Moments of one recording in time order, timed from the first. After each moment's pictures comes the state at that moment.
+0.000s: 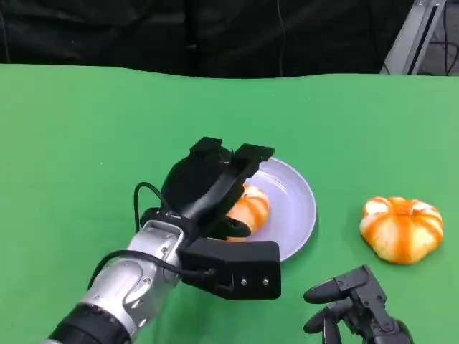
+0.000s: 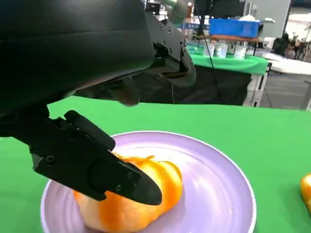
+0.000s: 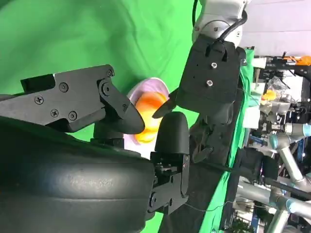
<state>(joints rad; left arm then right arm) -0.51 0.12 -0.54 0.51 0.84 -0.09 0.26 0.51 0.05 0.31 -0.21 -0.23 -0.39 -0.12</state>
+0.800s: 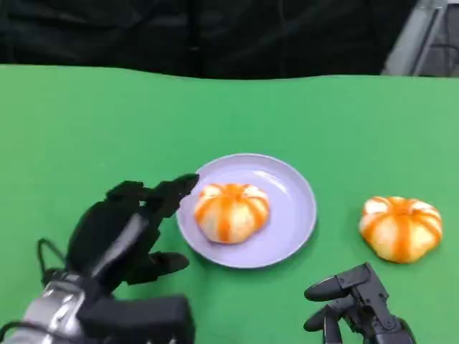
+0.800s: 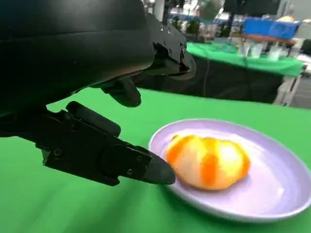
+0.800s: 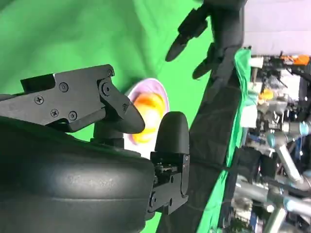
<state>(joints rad) -0.06 0.37 -0.30 0.09 0.70 -0.27 0.29 0.52 0.05 0.31 -0.24 -0.22 -0.37 -0.12</state>
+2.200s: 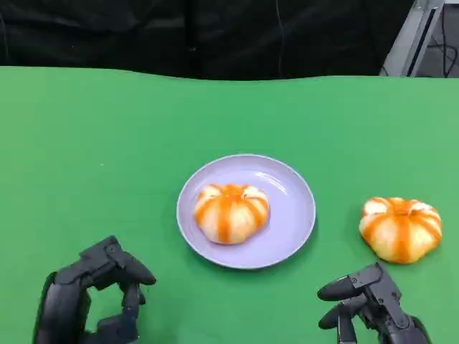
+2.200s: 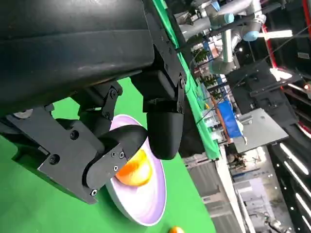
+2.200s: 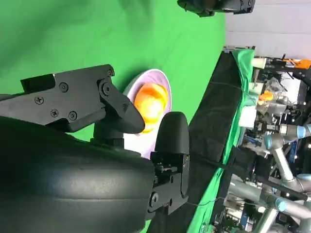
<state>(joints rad) 0.15 0.10 -0.04 0.35 -0.01 -0.84 -0.01 0.49 0.00 0.25 -0.19 -0.22 -0.44 -0.09</state>
